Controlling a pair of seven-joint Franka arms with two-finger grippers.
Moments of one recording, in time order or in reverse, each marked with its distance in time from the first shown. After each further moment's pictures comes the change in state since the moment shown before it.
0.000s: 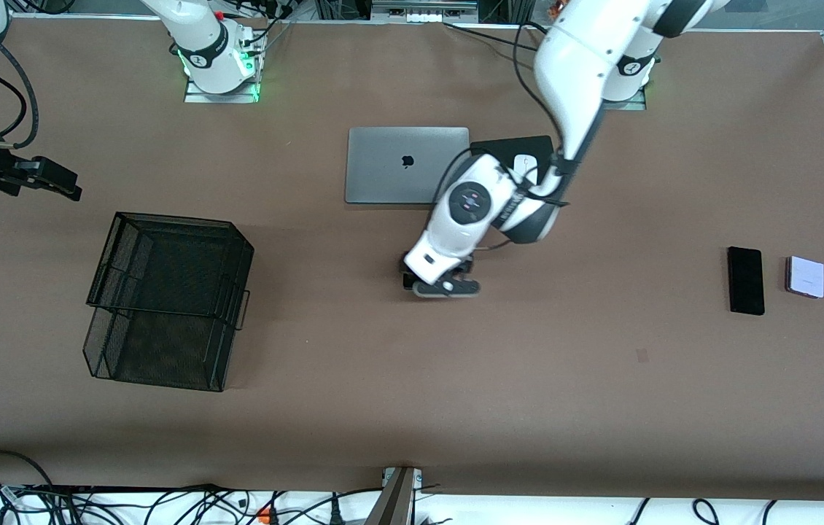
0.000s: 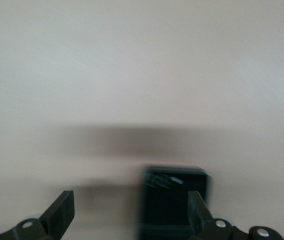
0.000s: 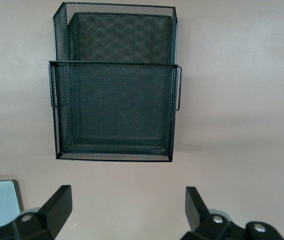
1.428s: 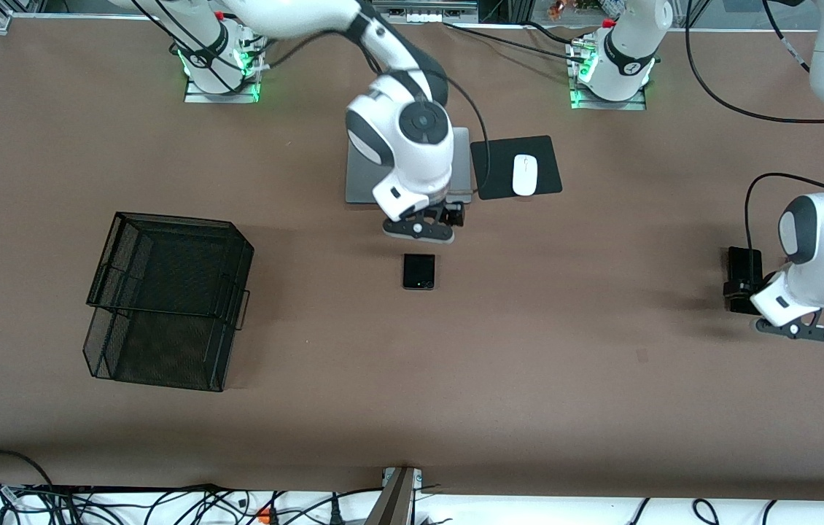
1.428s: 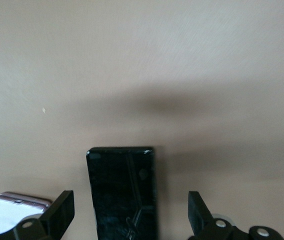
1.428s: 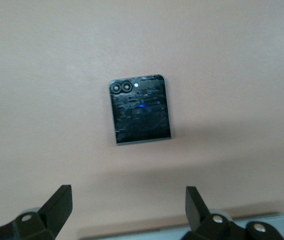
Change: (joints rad) left arm 0.887 -0.151 0.024 -0.313 0.399 0.044 0.936; right arm 0.865 0.730 0.014 0.310 -0.053 0.496 0.988
